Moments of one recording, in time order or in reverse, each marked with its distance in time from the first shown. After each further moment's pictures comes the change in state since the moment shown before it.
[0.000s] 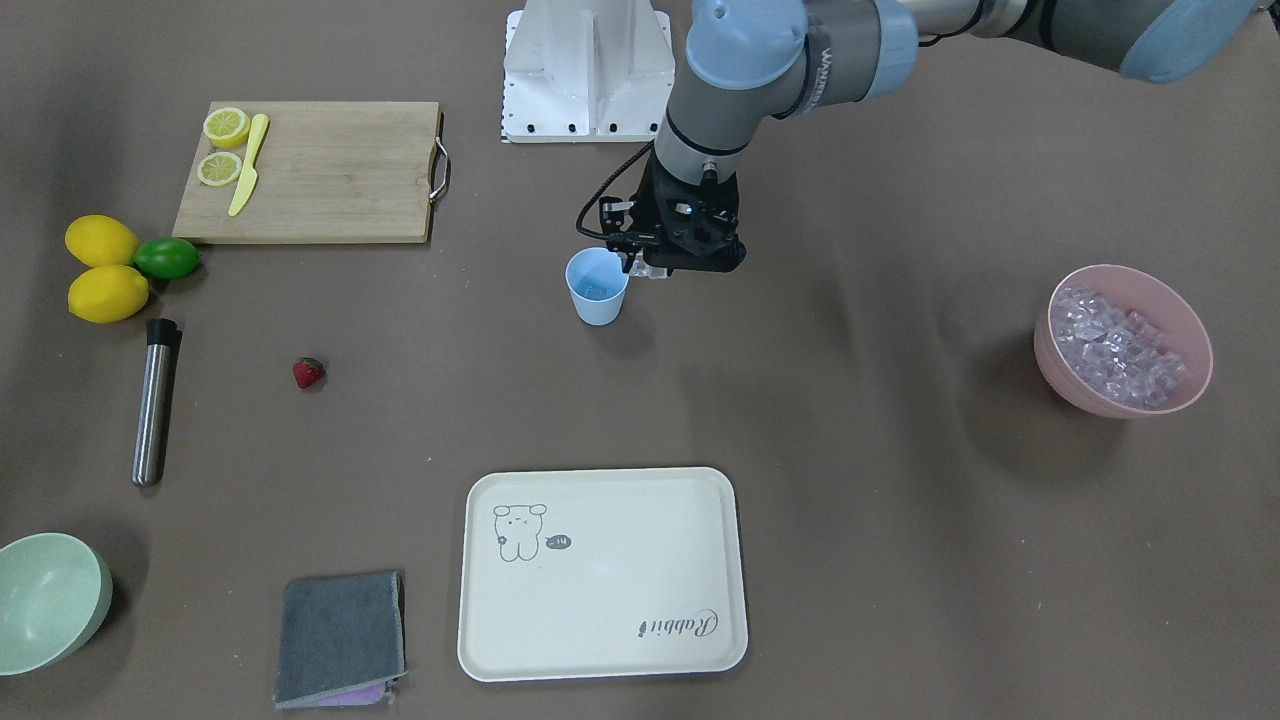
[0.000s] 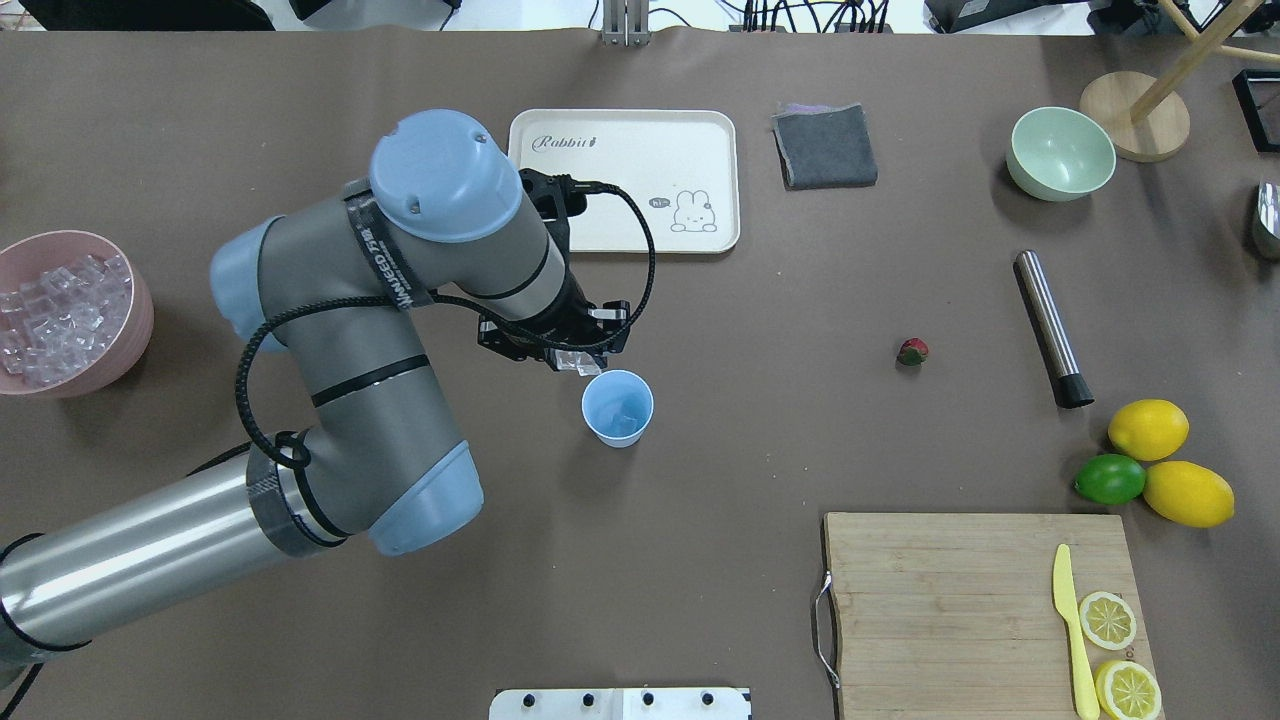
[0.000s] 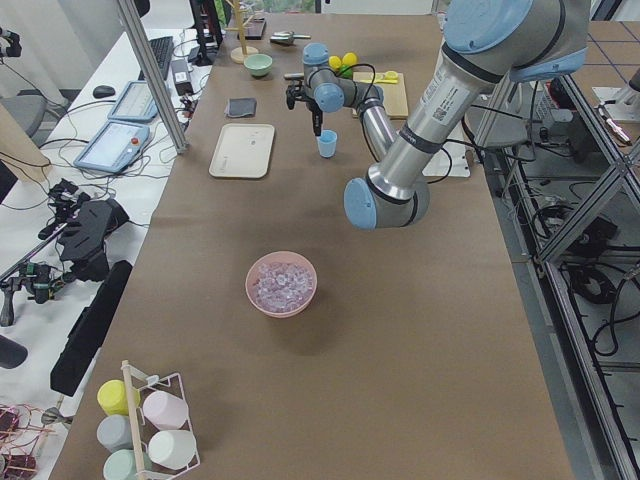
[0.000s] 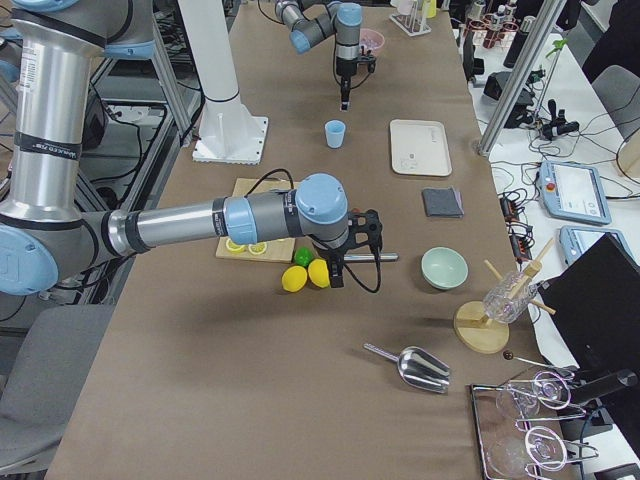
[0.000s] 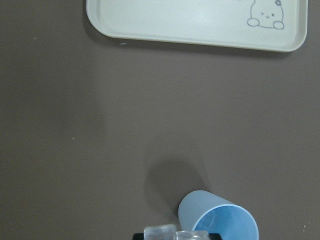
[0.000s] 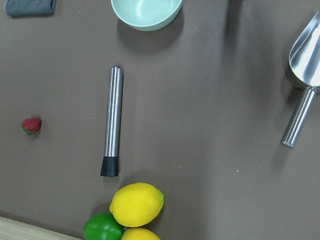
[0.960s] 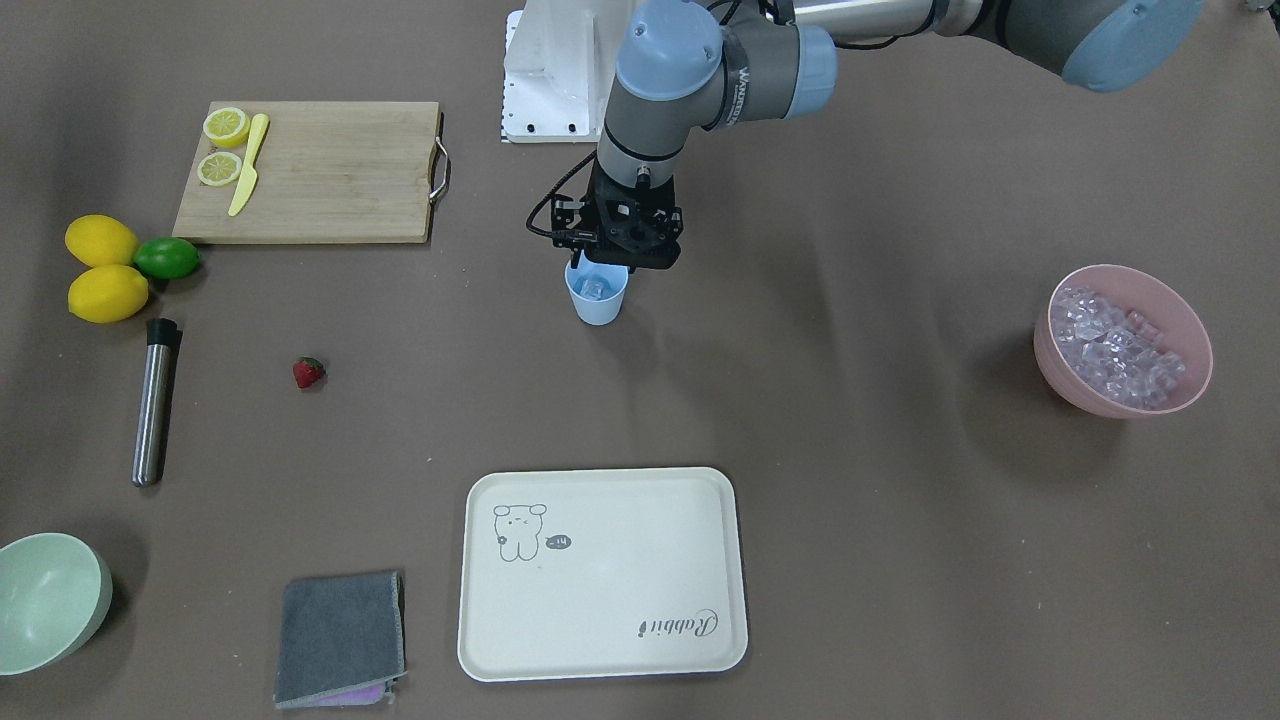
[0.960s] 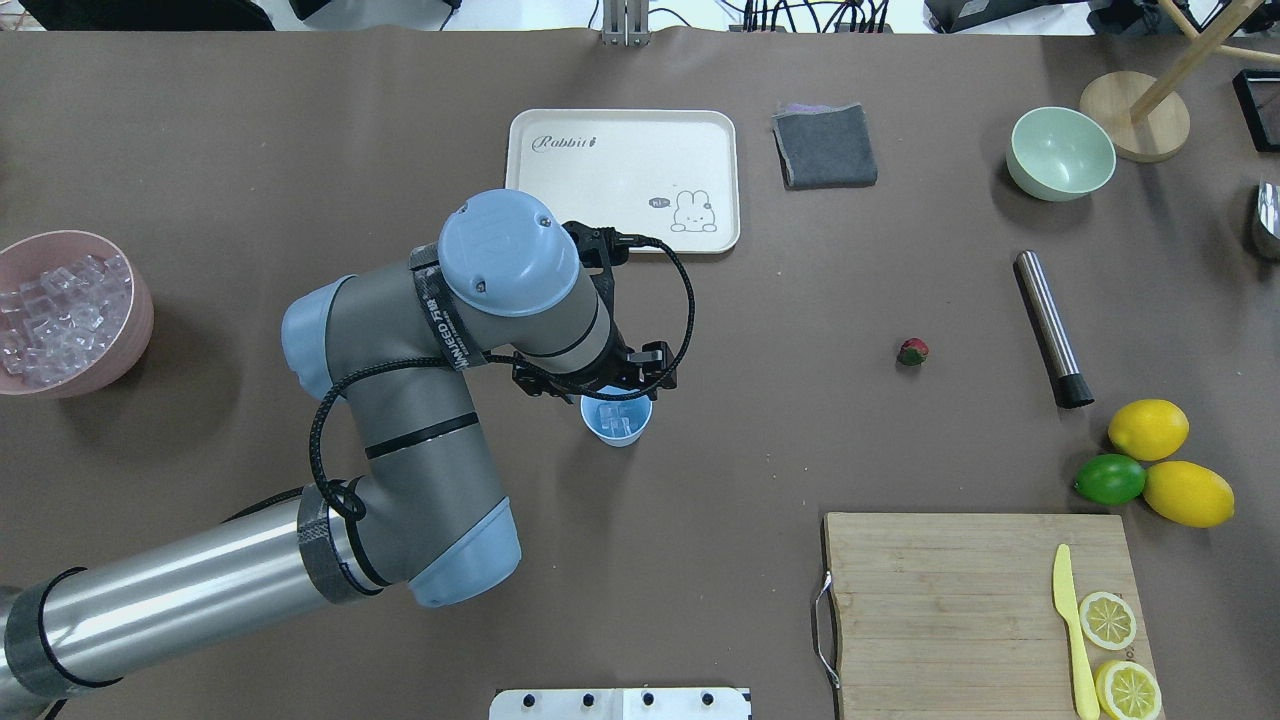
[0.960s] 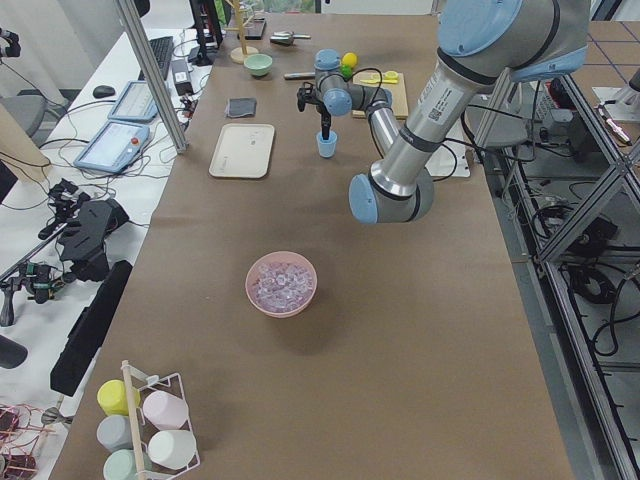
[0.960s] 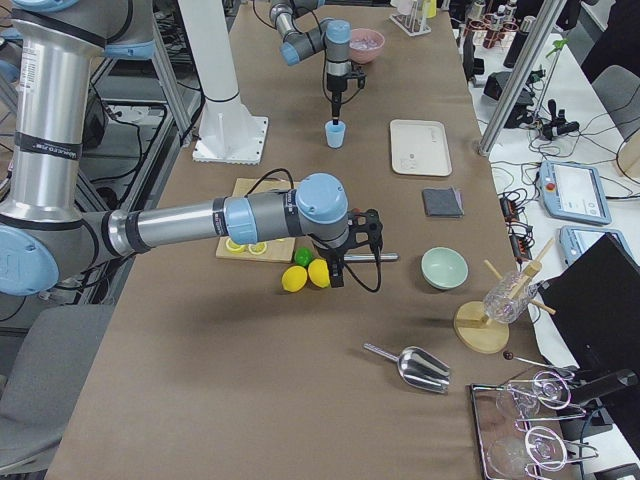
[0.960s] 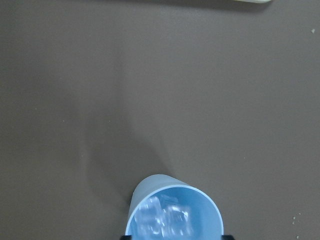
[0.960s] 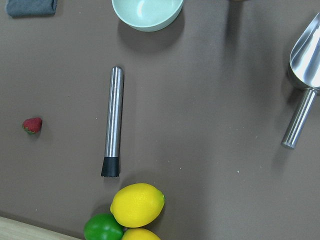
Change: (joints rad) left arm 0.071 -0.014 0.034 -0.052 0.072 -0.032; right arm -0.005 0.005 0.001 0.000 0.000 0.001
